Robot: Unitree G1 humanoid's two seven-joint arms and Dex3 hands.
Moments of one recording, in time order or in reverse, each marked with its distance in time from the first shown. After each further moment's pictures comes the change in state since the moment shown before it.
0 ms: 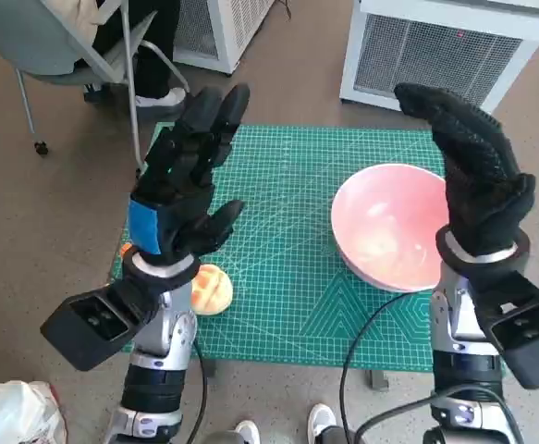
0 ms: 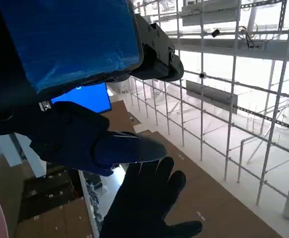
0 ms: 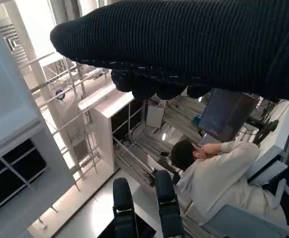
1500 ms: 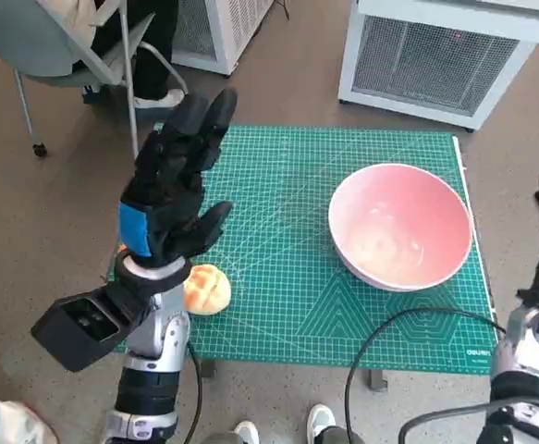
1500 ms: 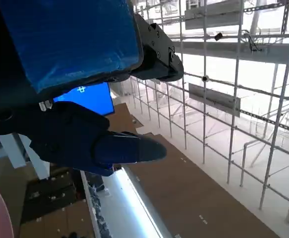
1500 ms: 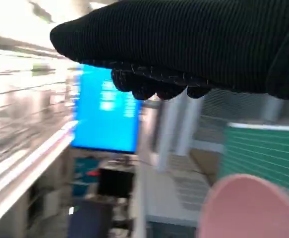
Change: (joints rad) left arm 0.019 0.014 0.029 -0.001 -0.021 0.007 -0.019; right arm -0.011 -0.196 -0.316 0.911 -0.035 -0.064 -0.211
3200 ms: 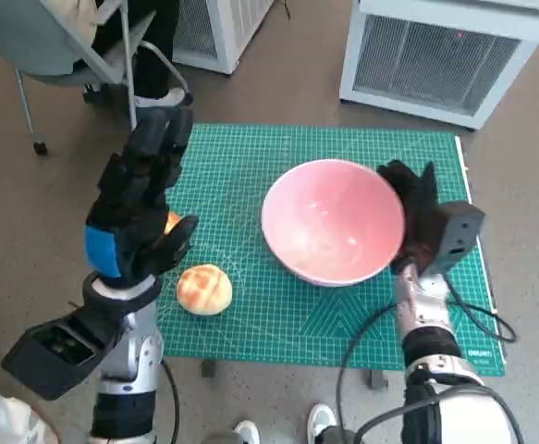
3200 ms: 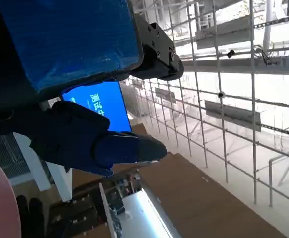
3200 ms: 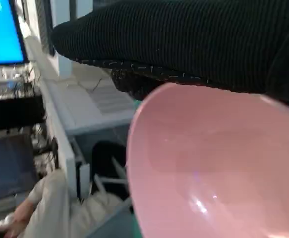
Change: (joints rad) left arm 0.135 0.070 0.042 -0.138 0.032 0.030 0.068; right arm -0.255 0.285 0.126 0.121 -0.101 0.415 -0.065
